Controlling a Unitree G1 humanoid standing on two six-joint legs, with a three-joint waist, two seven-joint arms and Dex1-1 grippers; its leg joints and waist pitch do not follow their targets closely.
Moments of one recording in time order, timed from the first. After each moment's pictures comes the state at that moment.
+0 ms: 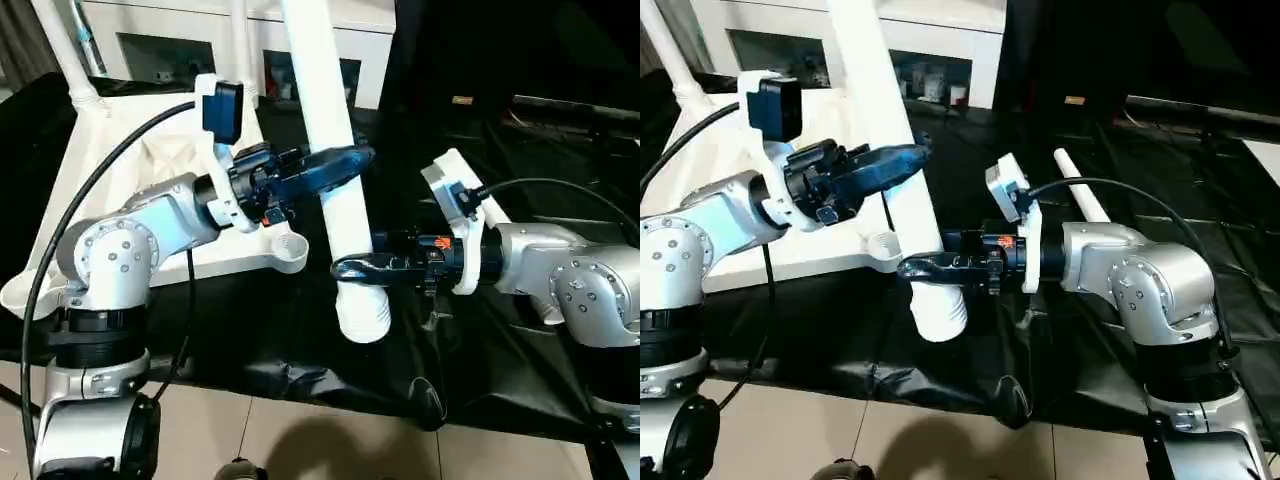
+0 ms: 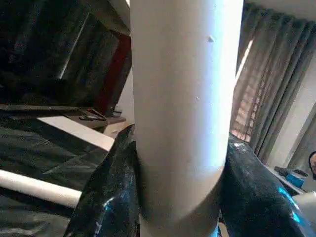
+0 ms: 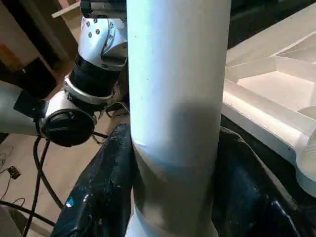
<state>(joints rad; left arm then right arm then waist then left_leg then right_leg) -0.69 0.30 0.14 -0.03 -0.93 0.92 -0.91 -0.58 -0.47 0.07 -0.15 0.72 1.00 1.05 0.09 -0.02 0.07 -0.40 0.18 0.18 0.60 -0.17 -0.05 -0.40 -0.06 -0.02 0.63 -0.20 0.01</state>
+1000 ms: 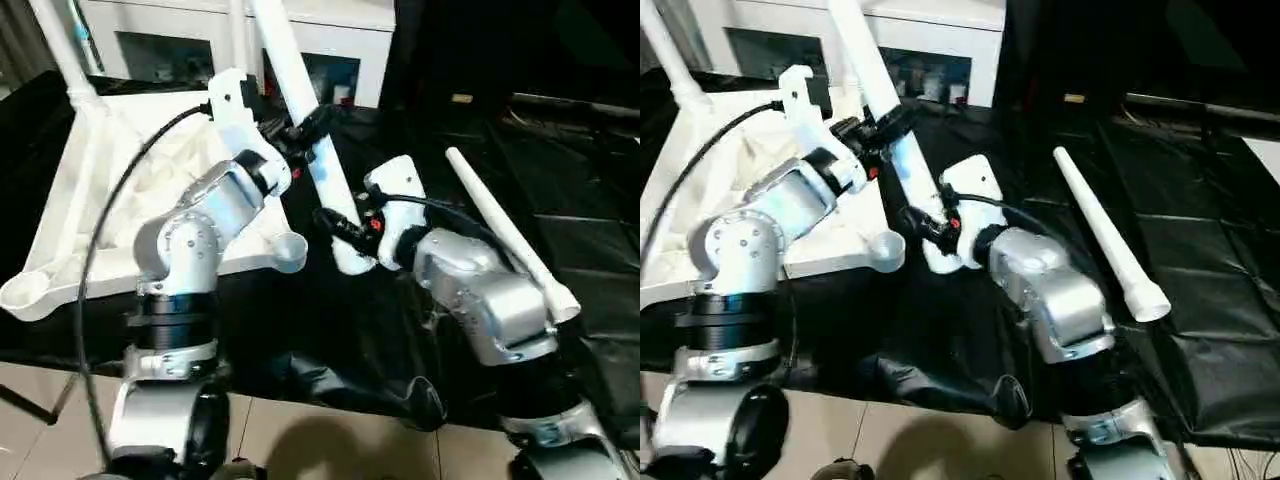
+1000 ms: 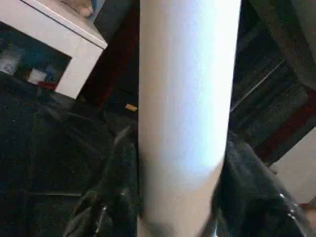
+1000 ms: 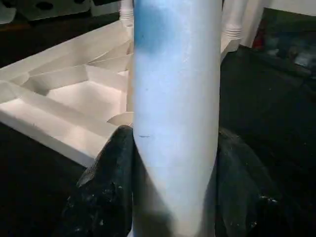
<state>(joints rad) -0.78 0.02 0.24 0.11 -0.64 0.72 -0.15 -0.55 -0.16 0.19 -0.01 0.25 0.63 0.39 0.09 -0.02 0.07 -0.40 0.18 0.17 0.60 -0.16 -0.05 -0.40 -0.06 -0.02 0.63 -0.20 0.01</state>
